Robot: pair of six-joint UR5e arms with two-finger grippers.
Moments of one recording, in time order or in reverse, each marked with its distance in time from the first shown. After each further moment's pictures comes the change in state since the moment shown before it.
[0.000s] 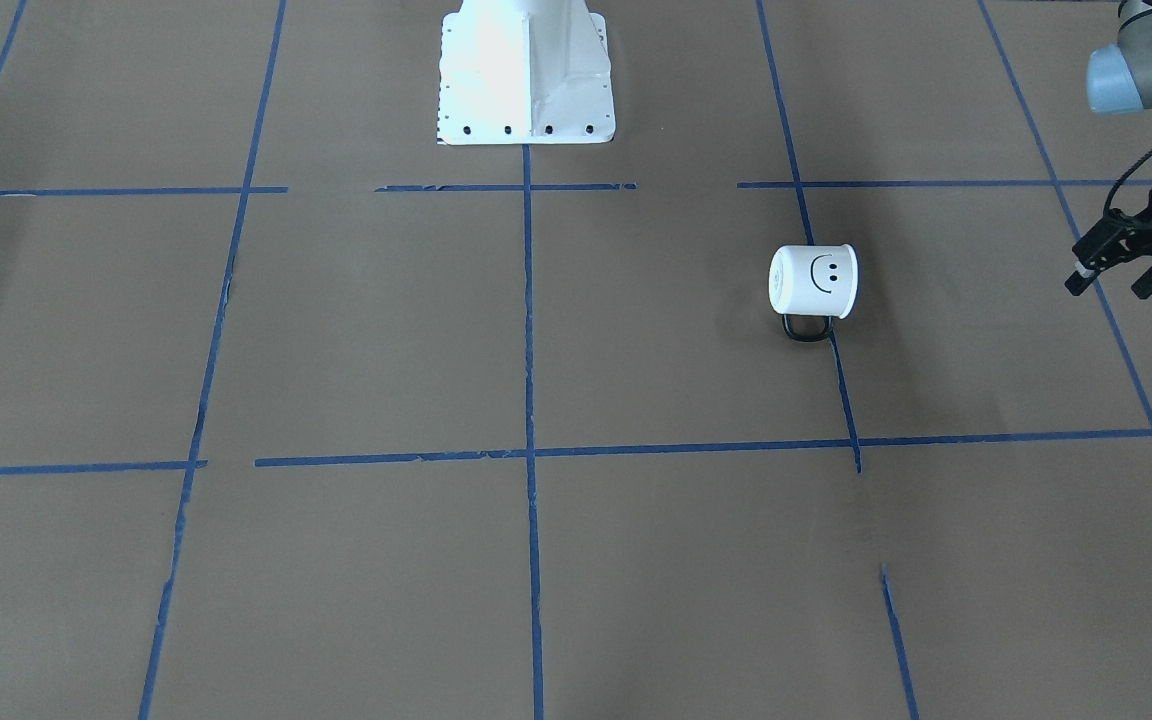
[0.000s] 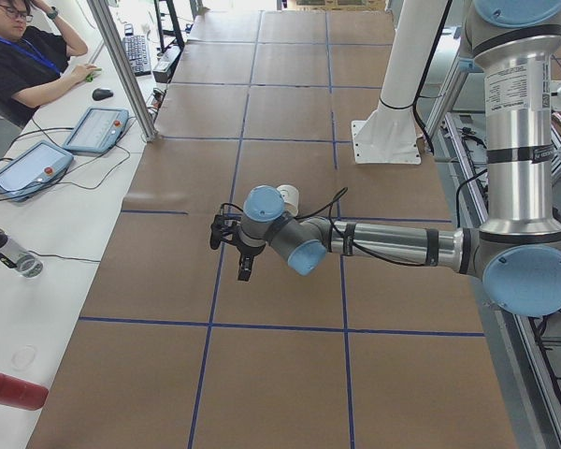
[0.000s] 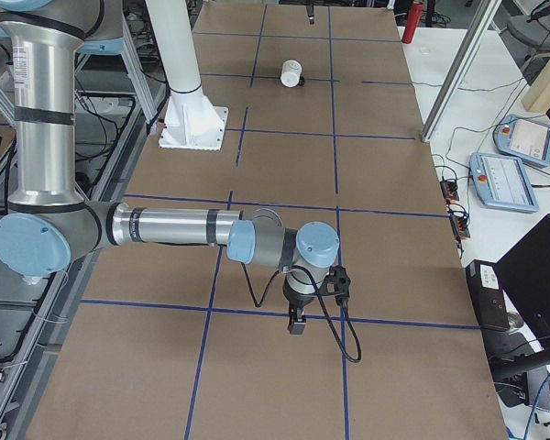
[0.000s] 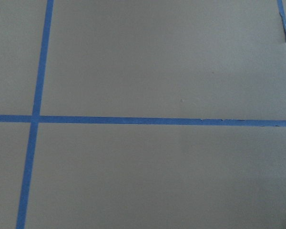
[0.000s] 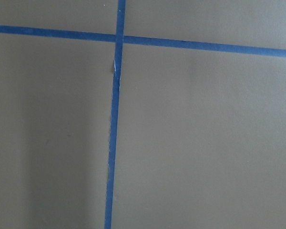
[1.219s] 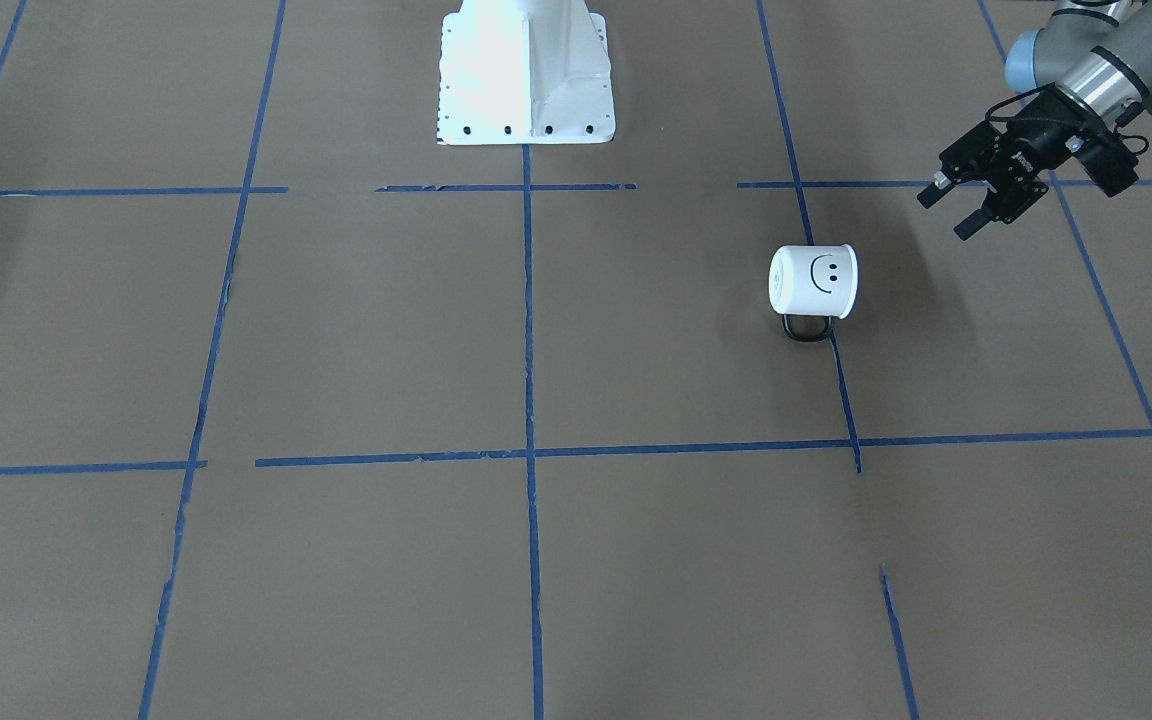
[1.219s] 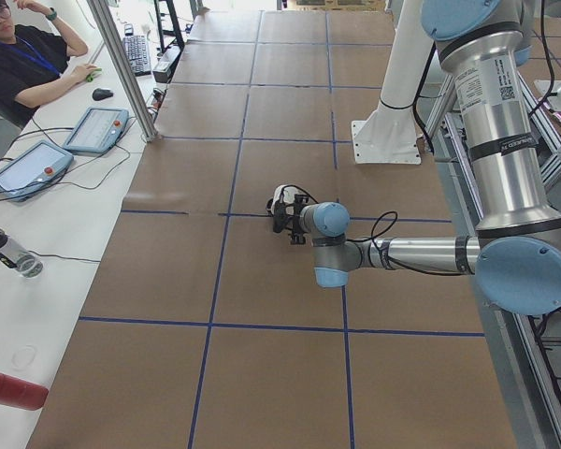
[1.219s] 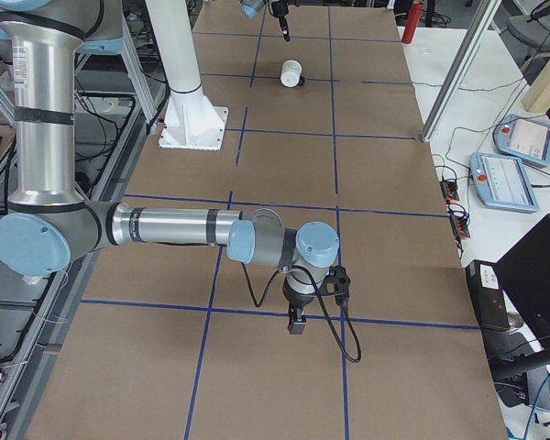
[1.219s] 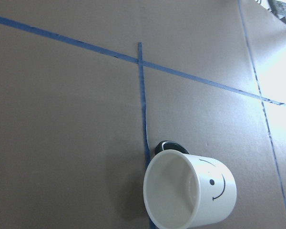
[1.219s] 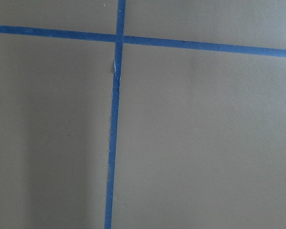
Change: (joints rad) left arm 0.332 0.041 0.105 -0.842 0.128 -0.506; right arm 0.000 0.000 0.000 0.000 0.000 0.000
